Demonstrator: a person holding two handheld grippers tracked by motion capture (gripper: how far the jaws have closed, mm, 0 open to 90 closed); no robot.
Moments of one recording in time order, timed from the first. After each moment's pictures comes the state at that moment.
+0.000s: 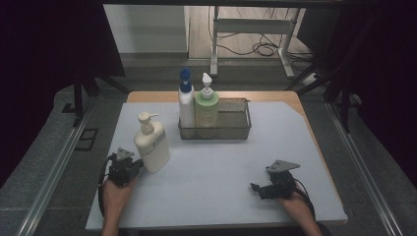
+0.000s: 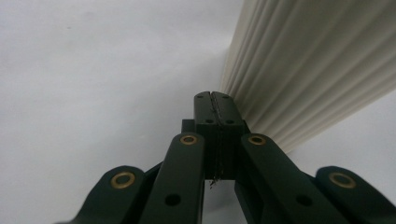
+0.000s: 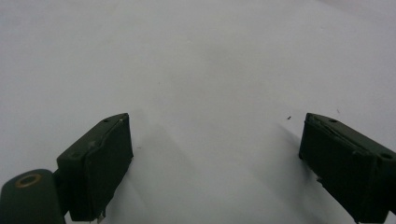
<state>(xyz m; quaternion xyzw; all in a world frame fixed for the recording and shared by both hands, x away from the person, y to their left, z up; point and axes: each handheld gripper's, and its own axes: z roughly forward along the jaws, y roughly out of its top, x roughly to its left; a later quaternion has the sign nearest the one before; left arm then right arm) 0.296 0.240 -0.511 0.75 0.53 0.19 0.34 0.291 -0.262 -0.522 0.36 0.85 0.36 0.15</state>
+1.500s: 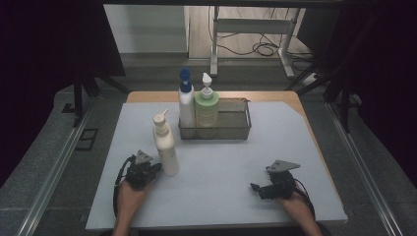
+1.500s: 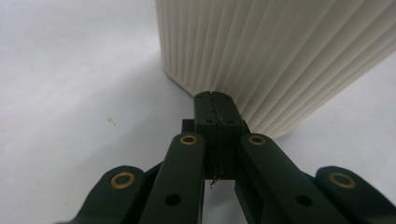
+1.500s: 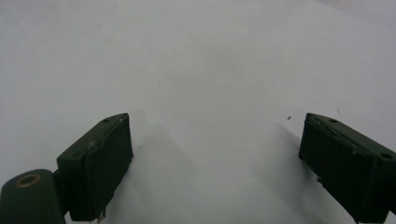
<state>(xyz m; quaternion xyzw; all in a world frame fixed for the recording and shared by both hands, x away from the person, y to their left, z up) 0.293 0.194 -0.515 0.79 0.47 0.16 0.35 0.291 -0.262 -0.522 0.36 0.85 0.36 0.15</state>
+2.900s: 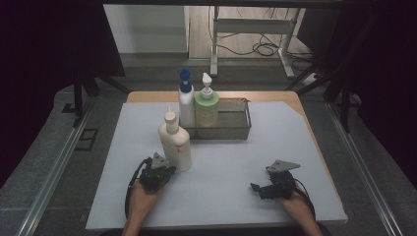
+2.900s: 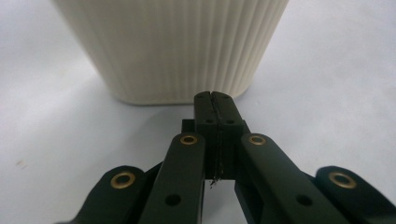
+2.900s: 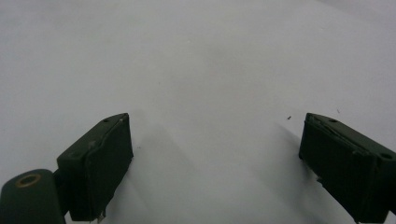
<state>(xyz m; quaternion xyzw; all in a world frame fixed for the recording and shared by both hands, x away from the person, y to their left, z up) 0.283 0.156 -0.509 0.81 0.43 0.16 0.36 0.291 -0.262 -0.522 0.36 0.85 0.36 0.15</state>
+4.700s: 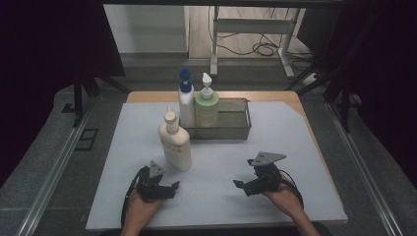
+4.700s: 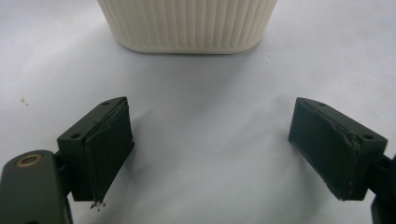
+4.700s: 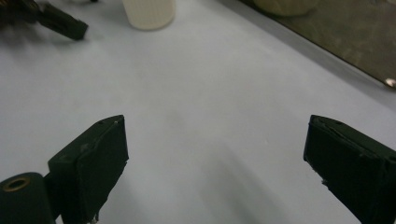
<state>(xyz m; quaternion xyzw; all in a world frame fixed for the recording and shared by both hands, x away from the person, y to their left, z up) 0.264 0.158 -0.524 0.81 0.45 0.17 0.33 0.296 -0.208 -0.480 0.29 0.86 0.41 0.11</state>
